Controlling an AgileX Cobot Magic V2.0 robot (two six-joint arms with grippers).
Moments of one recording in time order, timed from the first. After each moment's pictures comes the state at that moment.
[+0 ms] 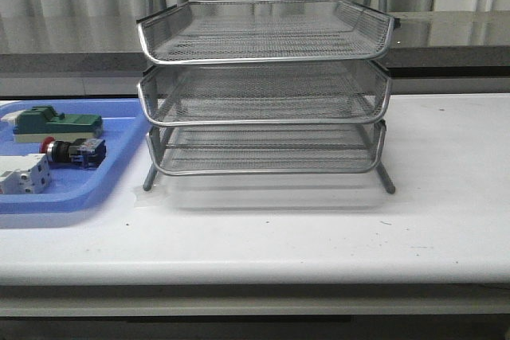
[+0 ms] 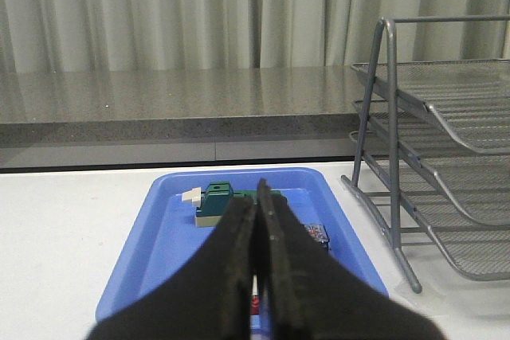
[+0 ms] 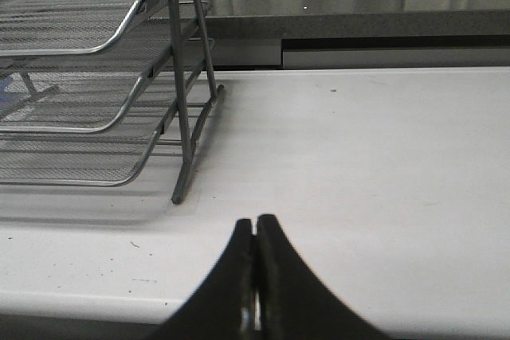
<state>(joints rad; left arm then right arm) -0.06 -0.01 0.00 0.05 0.01 -0.06 0.07 -0.01 0.03 0.03 0.16 0.03</state>
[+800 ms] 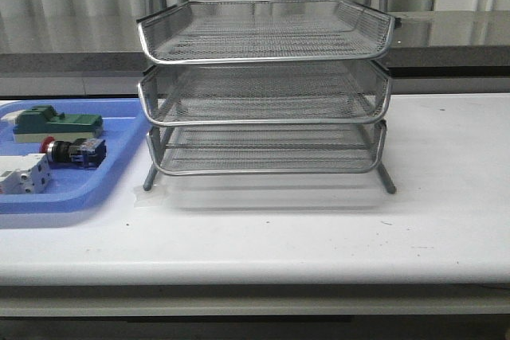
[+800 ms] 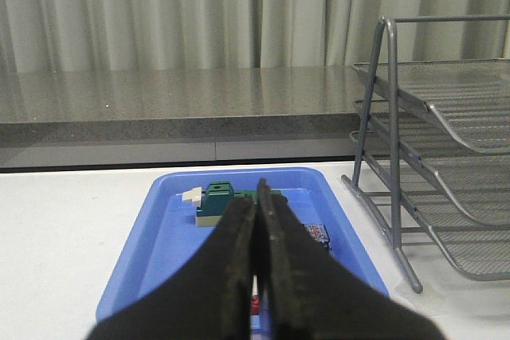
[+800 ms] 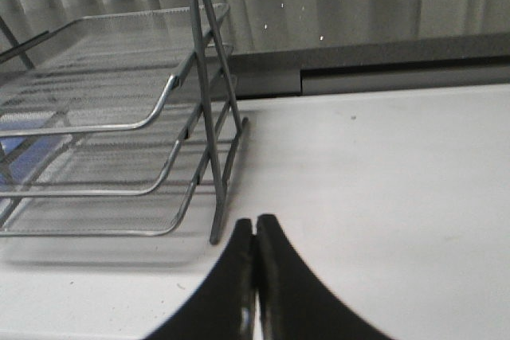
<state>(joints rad) -0.06 -0.01 0.00 0.05 0.01 -0.06 0.07 0.13 -0.25 0.10 0.34 0.03</state>
